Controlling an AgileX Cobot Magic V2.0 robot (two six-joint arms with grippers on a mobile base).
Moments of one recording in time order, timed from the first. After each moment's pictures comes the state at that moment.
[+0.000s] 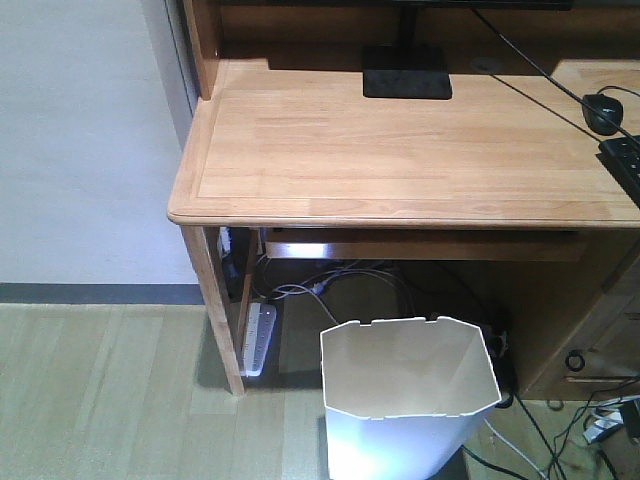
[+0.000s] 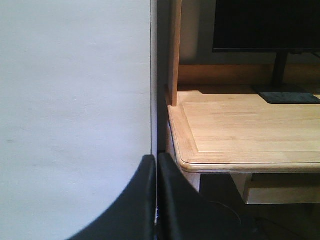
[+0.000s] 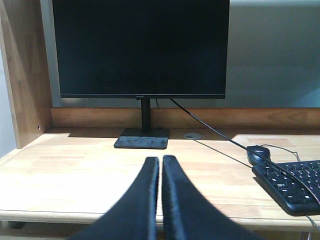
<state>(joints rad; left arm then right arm) -0.02 -0.02 0.03 -0.01 0.15 -0.05 0.02 -0.01 0.03 -0.11 0.00 0.11</state>
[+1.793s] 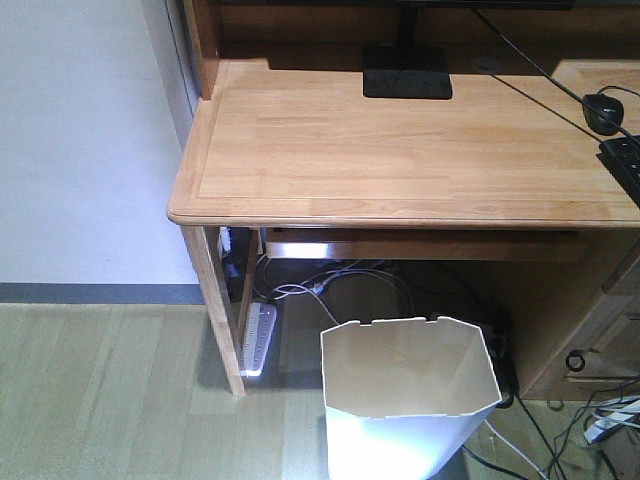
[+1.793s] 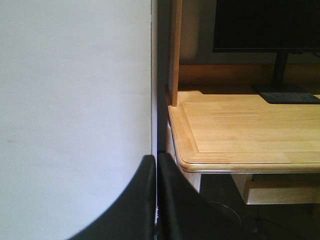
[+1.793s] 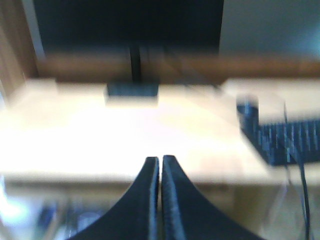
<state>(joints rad) -0.02 -0.02 0.03 -0.01 0.15 -0.05 0.02 0.41 -0.40 -0.10 0.40 0.11</state>
